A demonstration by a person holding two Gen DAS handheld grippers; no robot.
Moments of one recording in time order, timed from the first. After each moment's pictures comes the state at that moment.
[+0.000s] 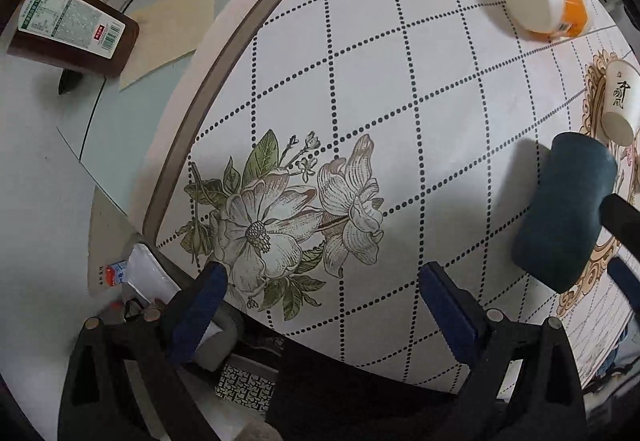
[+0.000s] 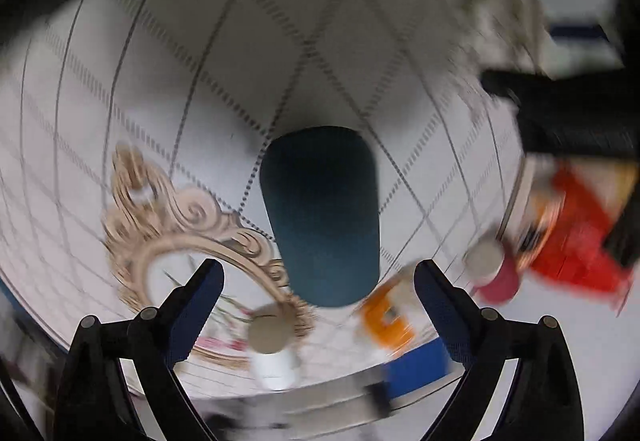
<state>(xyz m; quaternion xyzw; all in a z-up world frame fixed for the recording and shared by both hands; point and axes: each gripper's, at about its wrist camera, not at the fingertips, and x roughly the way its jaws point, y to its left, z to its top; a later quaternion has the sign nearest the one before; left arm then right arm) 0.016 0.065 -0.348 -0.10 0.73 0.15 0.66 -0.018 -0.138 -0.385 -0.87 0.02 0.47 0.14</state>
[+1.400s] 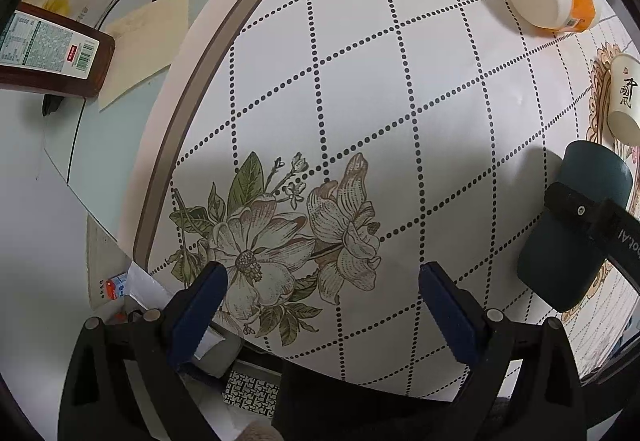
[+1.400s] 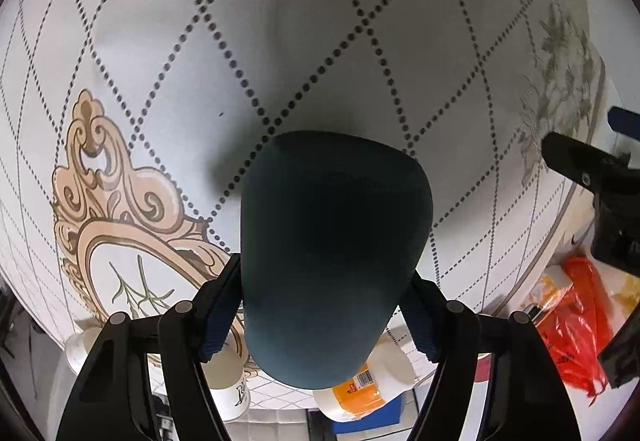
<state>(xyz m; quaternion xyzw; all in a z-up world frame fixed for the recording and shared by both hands) 0.037 0.069 -0.360 -0.09 0.74 0.13 0.66 0.025 -0.113 -0.441 -0.87 -0.03 0.49 0.06</state>
